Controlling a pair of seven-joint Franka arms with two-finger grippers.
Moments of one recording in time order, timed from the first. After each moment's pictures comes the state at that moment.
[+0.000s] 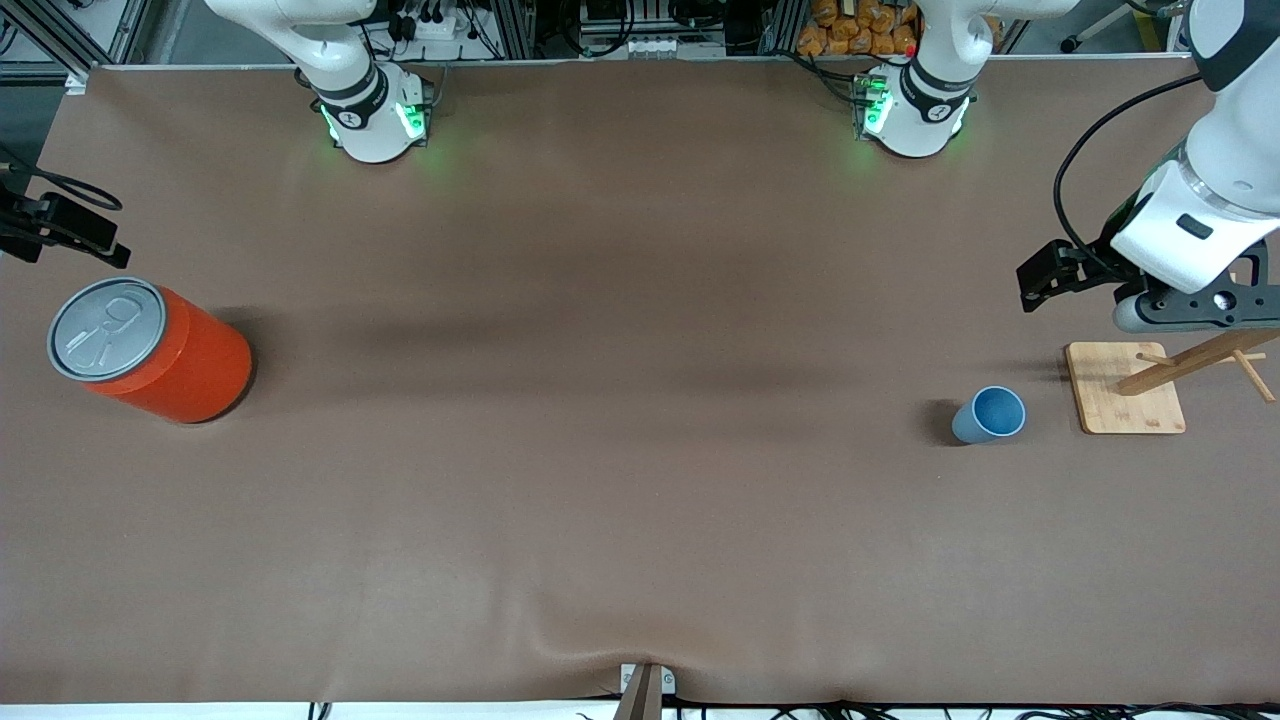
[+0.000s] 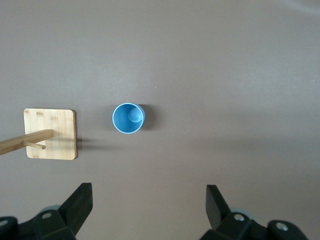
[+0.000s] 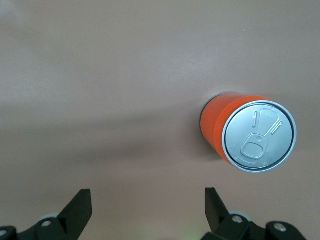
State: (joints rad) left arm -0.18 0.09 -0.01 -1.49 0.05 1.61 -0.19; right arm -0.01 0.02 -0.06 -1.47 0.02 1.45 0.03
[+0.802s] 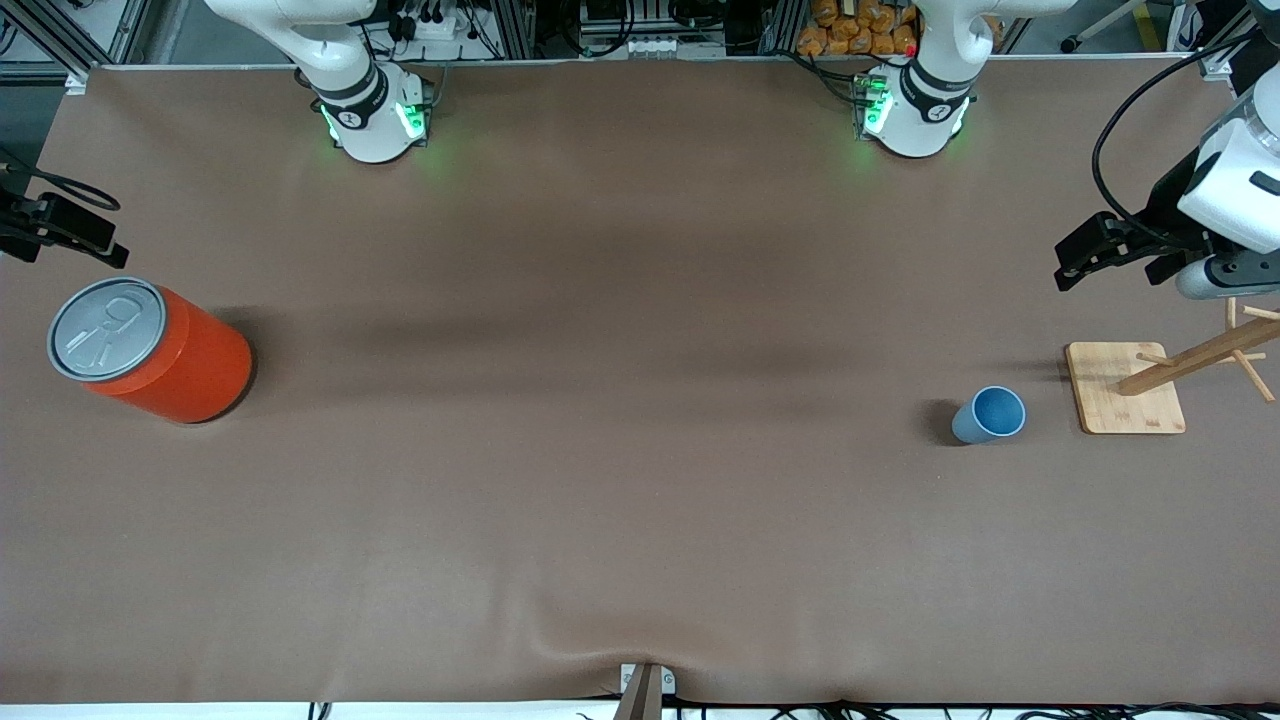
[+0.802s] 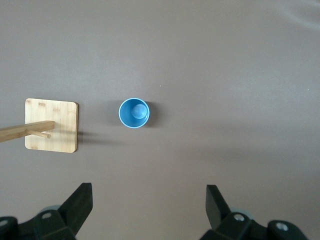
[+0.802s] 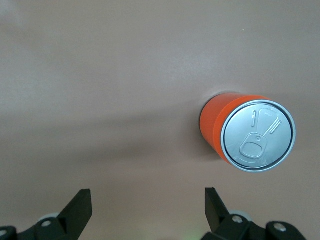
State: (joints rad) left arm -0.12 0.00 -0.01 -1.57 0.00 1.63 -0.19; right arm -0.01 0.02 -0.06 -1.47 0.02 1.45 0.03
